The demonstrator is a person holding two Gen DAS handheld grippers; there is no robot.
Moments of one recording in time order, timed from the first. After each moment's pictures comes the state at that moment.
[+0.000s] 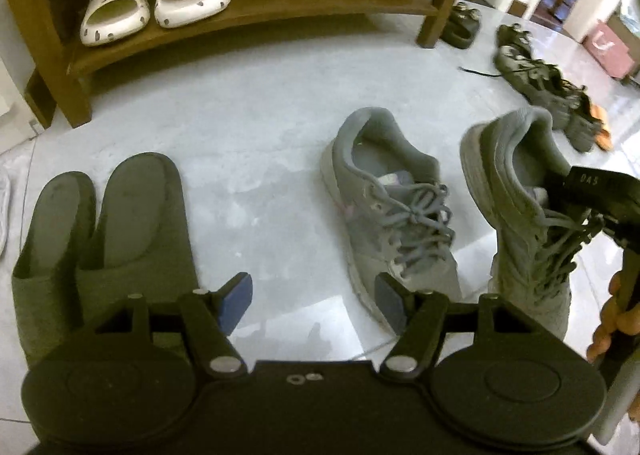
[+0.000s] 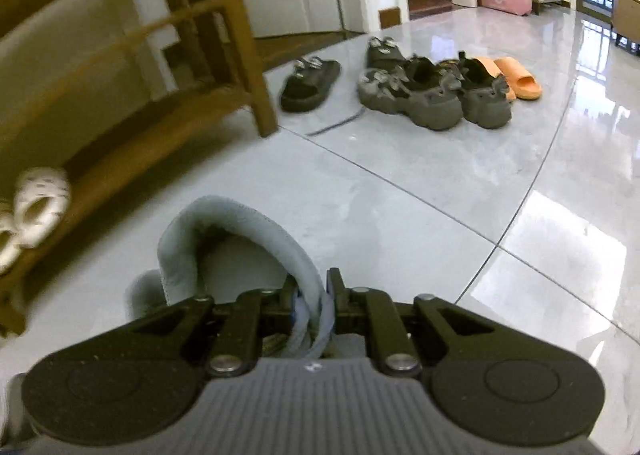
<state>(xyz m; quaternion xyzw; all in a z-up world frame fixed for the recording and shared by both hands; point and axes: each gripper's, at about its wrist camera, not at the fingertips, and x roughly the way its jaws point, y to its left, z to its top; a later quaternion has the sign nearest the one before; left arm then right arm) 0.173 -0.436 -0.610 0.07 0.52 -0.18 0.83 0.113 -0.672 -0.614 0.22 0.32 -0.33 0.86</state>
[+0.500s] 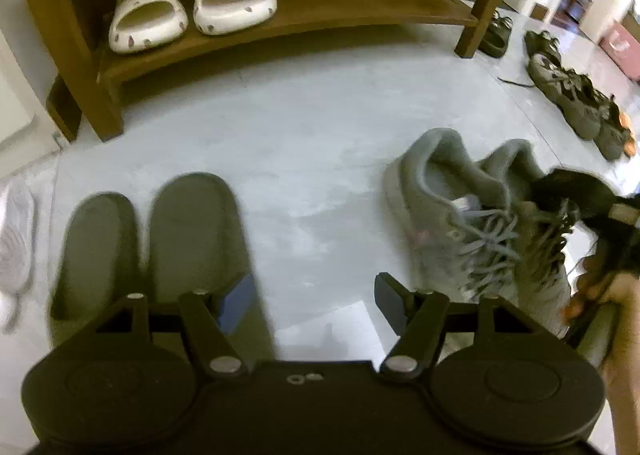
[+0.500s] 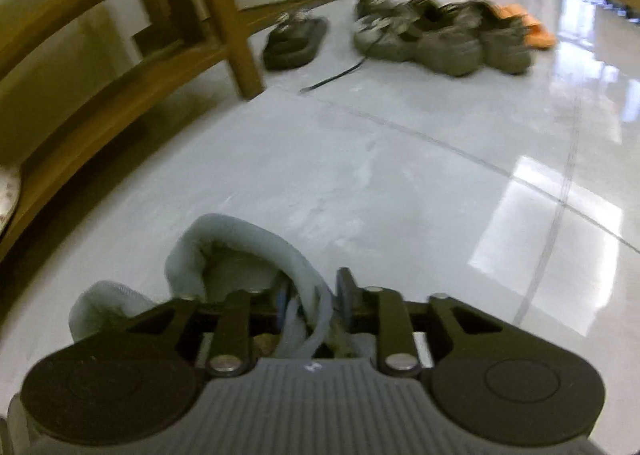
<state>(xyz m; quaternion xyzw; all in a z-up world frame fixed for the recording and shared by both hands) 0.219 -0.373 -0.595 0.12 0.50 -0.18 0.84 0.159 -0.668 -0.666 0.23 0.29 -0.40 0.84</state>
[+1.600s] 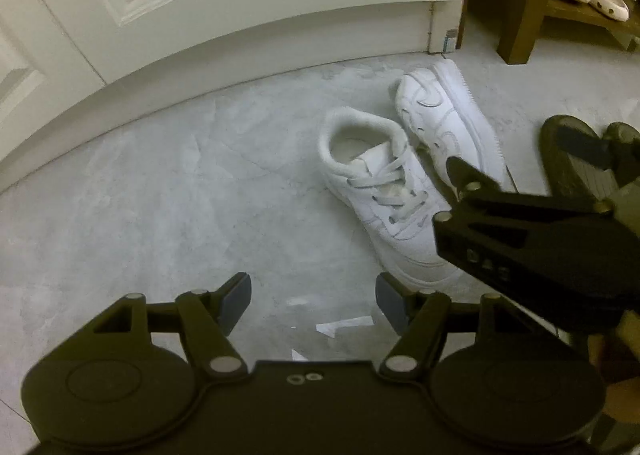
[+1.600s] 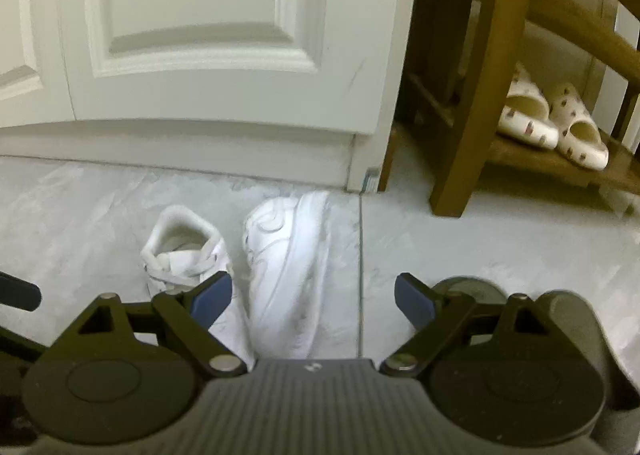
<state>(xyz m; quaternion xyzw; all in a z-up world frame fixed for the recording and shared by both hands) 0.287 0.037 -0.647 0.11 0.54 -0.01 0.84 0.292 -0.116 -0.690 -0.05 0.35 0.00 0.94</state>
